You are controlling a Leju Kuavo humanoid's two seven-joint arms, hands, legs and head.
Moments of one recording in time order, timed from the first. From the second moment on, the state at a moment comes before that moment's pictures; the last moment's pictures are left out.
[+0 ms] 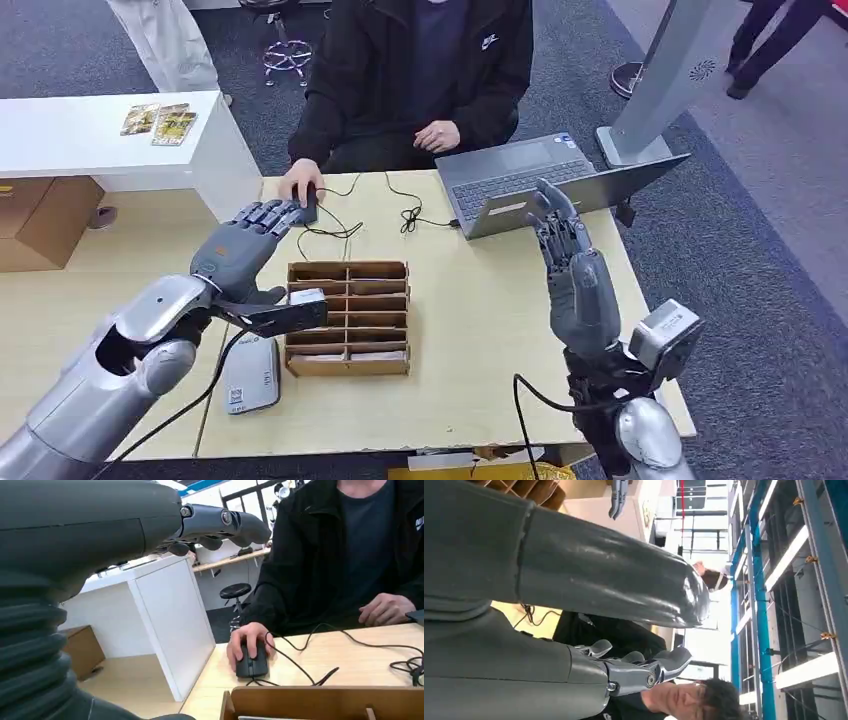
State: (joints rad) left arm -0.51 0.44 -0.53 -1.63 -0.99 -0.18 0.12; right arm -0.15 -0.03 0.36 -1.82 -0.03 0.02 -0.19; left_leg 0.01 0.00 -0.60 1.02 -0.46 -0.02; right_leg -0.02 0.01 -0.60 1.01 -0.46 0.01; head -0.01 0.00
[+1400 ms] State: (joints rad) left arm -0.53 0.39 -0.55 -1.55 -1.00 -0.16 0.11; right arm -0.17 -0.01 0.36 -1.81 -0.04 0.04 -0.19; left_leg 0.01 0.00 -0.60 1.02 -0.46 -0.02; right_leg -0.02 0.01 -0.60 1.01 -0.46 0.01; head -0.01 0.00
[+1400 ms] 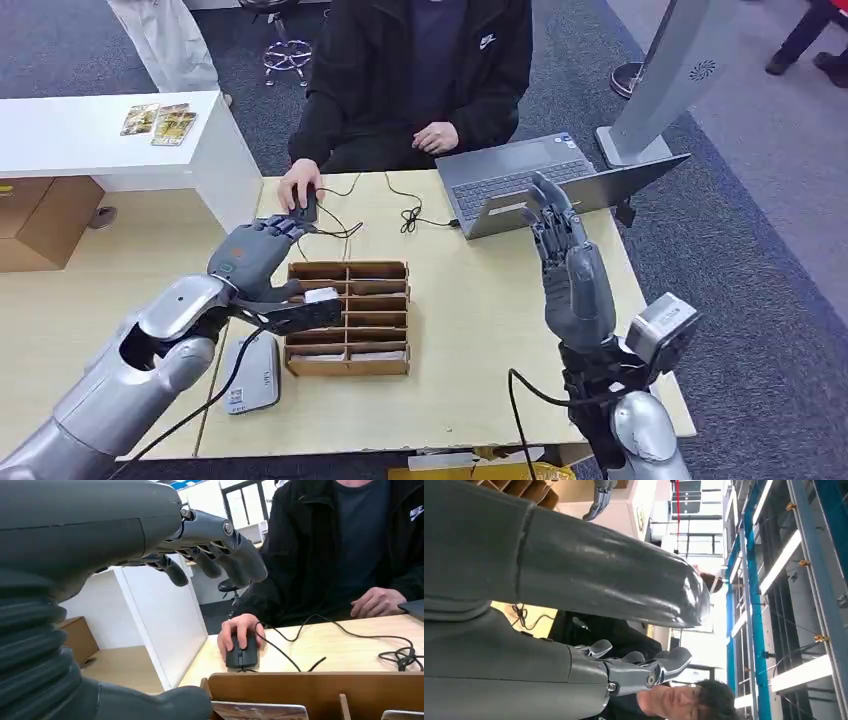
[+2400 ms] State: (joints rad) left arm -0.53 0.37 -0.55 -1.54 -1.00 -0.14 0.10; right arm -0.19 0.00 0.36 -1.80 -0.05 0.04 -0.19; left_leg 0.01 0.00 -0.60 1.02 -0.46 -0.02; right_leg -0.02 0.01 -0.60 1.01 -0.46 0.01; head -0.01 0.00
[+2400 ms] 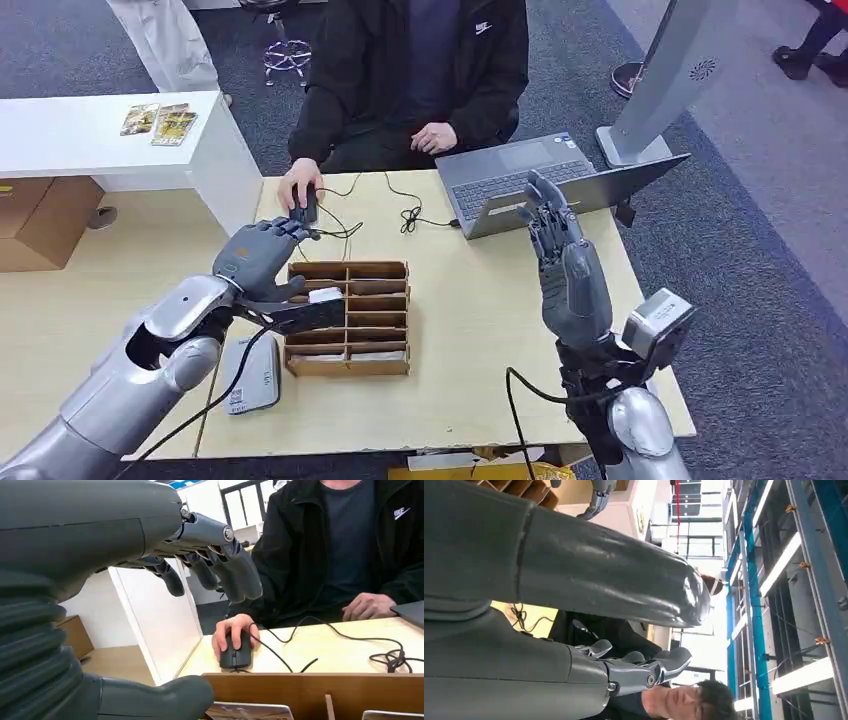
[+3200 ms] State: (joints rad) left arm -0.47 0.37 -0.55 -1.60 -0.98 -0.12 0.09; right arm -0.19 0.00 0.36 -1.80 -0.05 0.02 -0.20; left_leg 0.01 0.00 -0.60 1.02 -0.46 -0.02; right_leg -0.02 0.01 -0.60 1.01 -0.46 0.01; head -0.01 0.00
